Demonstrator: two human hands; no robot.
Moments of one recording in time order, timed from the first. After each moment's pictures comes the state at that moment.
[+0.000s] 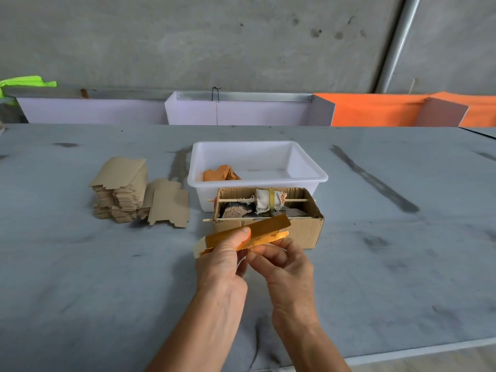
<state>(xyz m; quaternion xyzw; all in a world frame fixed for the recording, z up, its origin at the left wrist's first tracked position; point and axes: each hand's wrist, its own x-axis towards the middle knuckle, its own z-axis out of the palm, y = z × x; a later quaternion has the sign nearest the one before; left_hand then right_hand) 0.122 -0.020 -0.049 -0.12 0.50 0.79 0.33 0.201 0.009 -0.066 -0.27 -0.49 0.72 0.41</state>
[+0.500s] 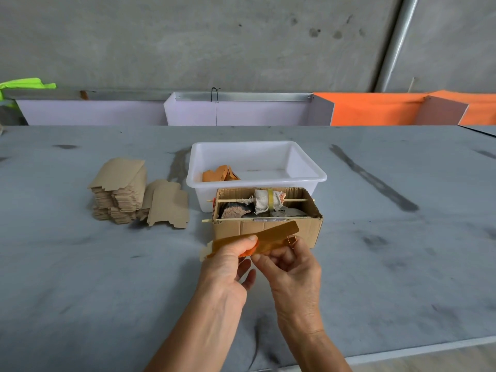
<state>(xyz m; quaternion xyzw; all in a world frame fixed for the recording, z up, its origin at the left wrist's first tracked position) 0.125 -0.023 -0.053 -0.11 0.51 0.74 0.41 0.210 0.012 -0.069 -0.22 -0.55 0.66 0.47</state>
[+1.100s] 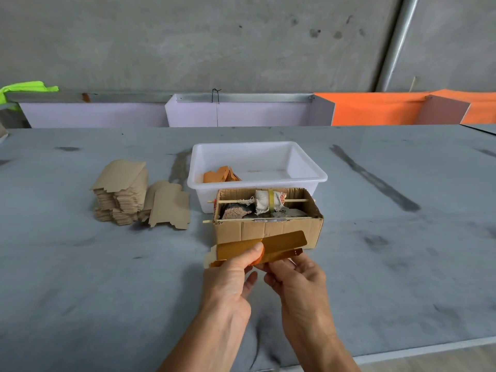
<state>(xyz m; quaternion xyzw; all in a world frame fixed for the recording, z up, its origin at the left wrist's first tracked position) 0.137 -0.028 -0.064 -0.08 0.50 0.78 0.36 0.218 0.009 -0.070 -0.28 -0.44 0.75 0.39</state>
